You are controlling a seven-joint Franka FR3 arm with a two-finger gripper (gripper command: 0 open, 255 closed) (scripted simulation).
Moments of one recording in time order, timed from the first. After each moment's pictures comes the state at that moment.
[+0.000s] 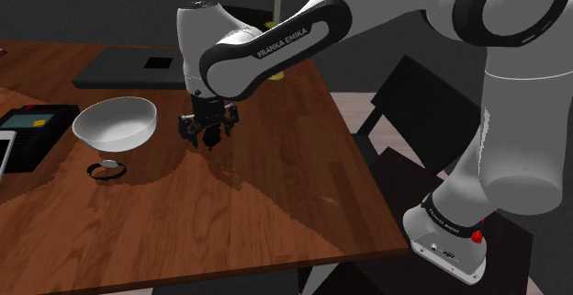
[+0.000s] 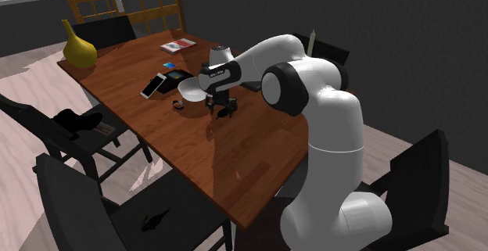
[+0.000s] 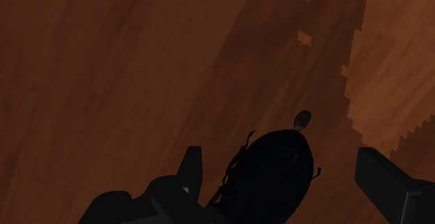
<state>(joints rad) 0.25 0.47 0.35 -1.71 -0.15 2.19 0.79</state>
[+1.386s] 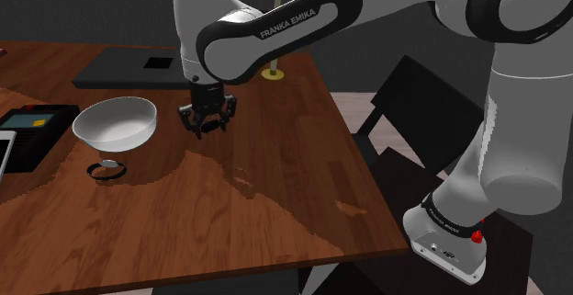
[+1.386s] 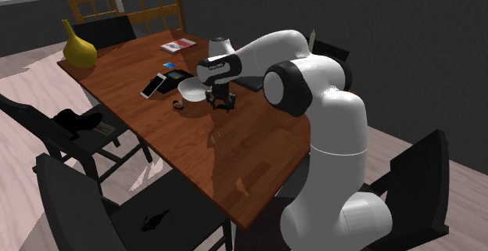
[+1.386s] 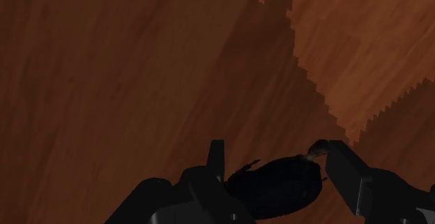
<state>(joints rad) 0.25 0.43 0.36 -1.68 -0.13 2.12 0.78</state>
